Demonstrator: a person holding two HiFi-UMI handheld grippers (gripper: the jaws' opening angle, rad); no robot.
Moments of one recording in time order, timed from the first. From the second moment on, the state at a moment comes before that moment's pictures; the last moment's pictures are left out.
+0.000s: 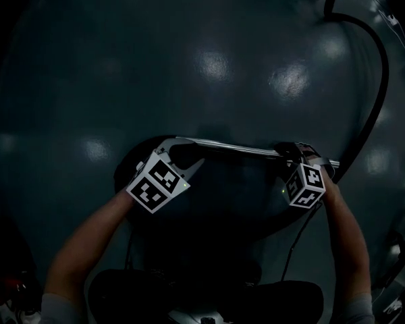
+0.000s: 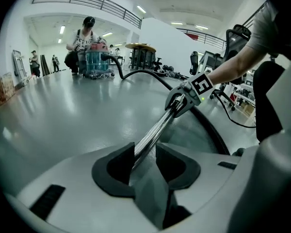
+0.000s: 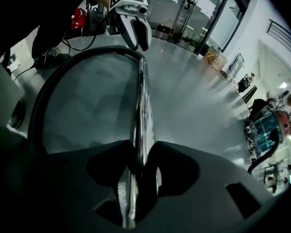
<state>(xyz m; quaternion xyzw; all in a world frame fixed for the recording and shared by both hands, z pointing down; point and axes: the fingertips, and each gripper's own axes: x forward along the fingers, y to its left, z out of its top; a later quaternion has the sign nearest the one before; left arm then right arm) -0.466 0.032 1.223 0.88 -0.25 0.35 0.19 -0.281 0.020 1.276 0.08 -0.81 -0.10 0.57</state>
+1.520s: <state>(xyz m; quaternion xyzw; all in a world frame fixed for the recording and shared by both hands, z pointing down) -0.391 0.053 1.065 0.87 0.05 0.49 -0.01 -0.237 0.066 1.007 0.16 -0.80 -0.17 0.55</state>
